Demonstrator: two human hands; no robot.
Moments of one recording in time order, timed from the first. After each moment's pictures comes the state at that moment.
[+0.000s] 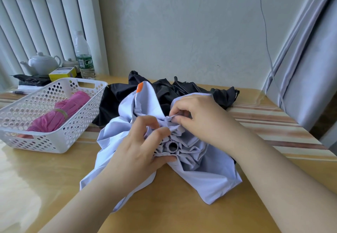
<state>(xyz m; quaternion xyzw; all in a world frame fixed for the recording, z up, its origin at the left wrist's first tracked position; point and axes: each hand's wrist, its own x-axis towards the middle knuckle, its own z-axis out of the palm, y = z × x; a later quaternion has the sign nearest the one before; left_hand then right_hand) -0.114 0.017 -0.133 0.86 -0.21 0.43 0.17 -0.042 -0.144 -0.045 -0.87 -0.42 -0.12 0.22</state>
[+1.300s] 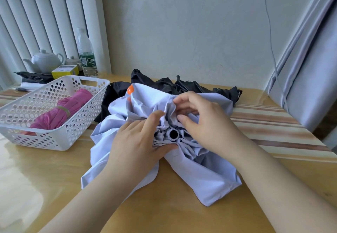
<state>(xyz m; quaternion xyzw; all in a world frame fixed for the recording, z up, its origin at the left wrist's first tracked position) -0.110 0.013 -0.125 0.88 -0.09 0.44 0.15 -0.056 -0.149 -0.057 -0.85 -0.36 -0.08 0.38</state>
